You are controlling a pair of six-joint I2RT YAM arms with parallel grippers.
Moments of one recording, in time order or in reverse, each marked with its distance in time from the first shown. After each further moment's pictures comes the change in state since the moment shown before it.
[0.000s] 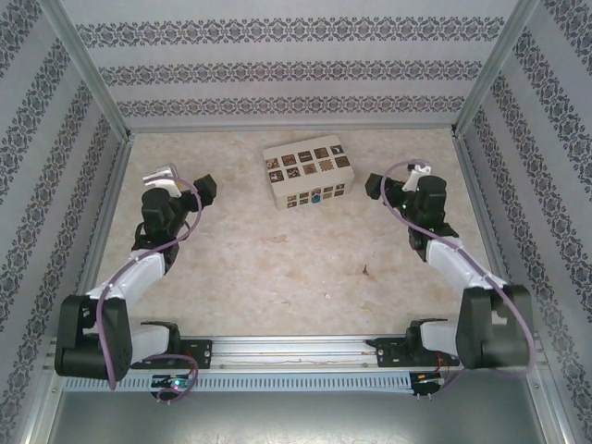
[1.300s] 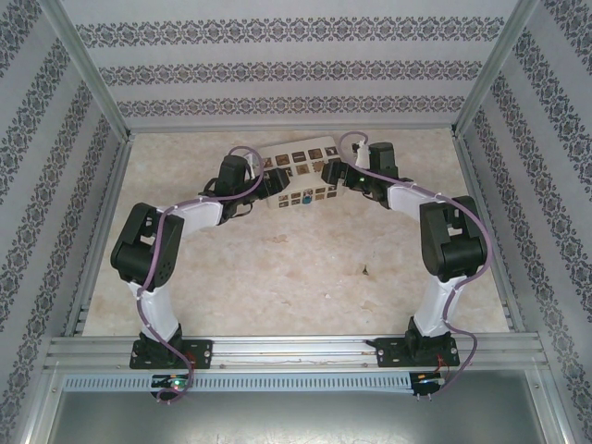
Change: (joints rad) left arm -0.314 0.628 0.541 -0.204 0.208 -0.259; right arm 0.138 0.579 0.489 -0.169 -0.232 -0.048
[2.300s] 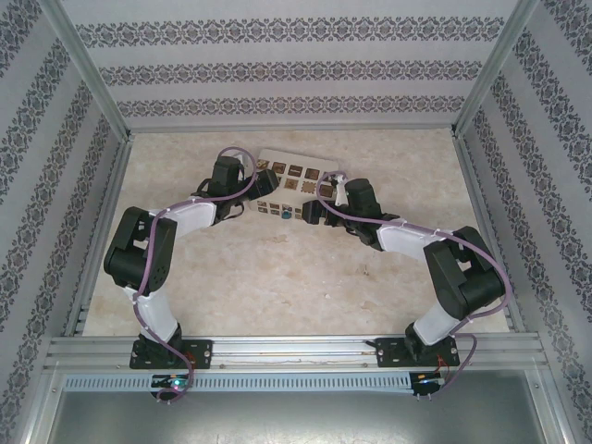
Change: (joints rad) left arm 0.029 -0.060 -0.042 -0.074 -0.126 0.069; right arm 0.261 -0.275 -0.371 0.111 0.182 0.079
